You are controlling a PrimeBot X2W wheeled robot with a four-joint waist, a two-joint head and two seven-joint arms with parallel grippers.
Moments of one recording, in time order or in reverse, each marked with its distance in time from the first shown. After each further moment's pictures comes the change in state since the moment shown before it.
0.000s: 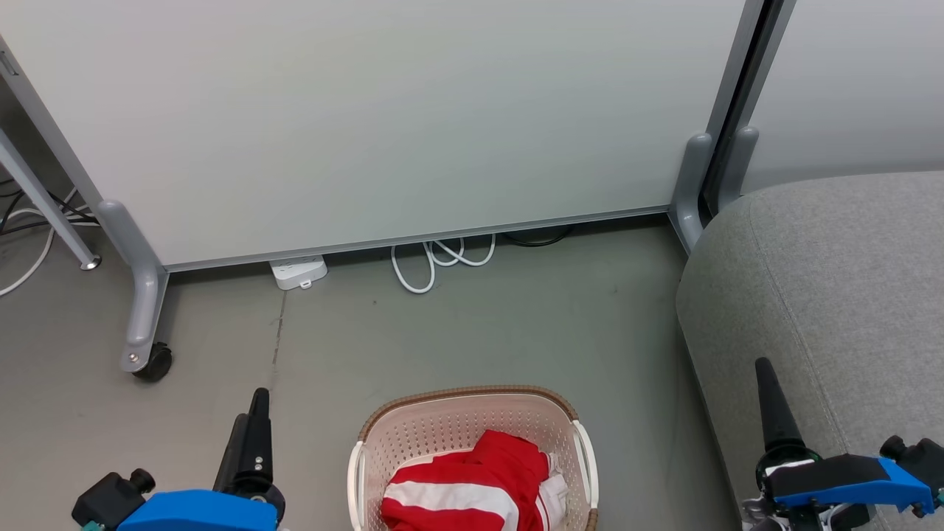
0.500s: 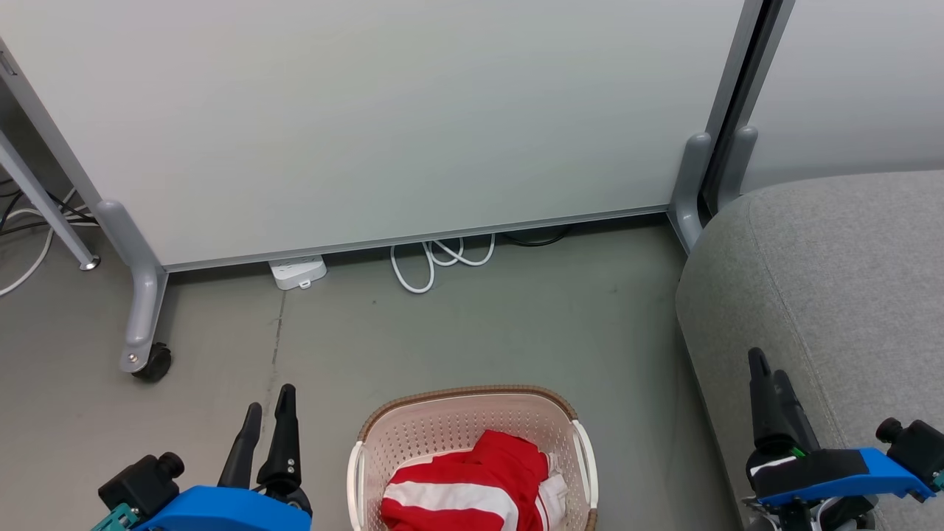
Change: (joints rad) left arm -0.003 0.015 -0.064 -0.009 0.265 0.011 -0.051; right arm -0.002 -0.001 0.005 -0.032 -0.237 0.000 -0.027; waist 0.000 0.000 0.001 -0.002
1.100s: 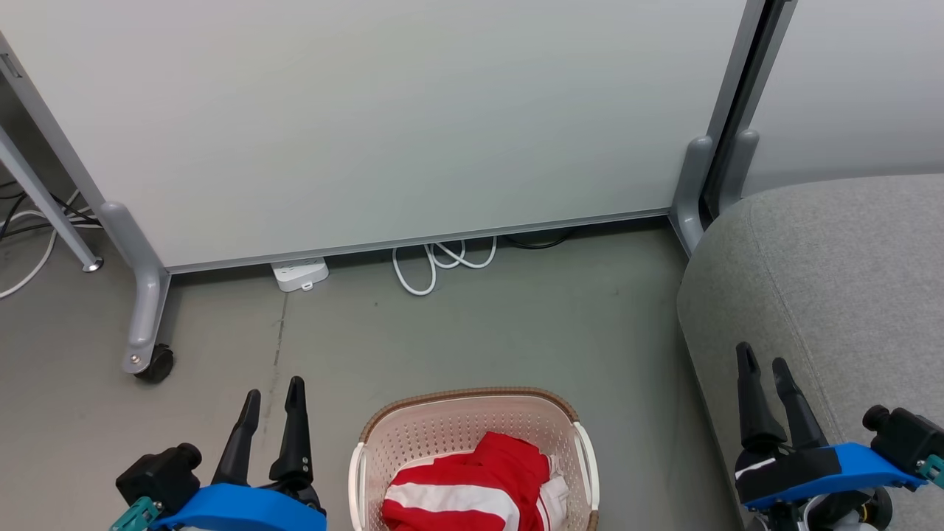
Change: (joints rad) left arm -0.001 0.004 -0.027 -0.027 0.213 0.035 -0.053; right arm 0.002 -0.001 0.013 -0.031 -0.217 0.000 -0.025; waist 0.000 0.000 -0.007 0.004
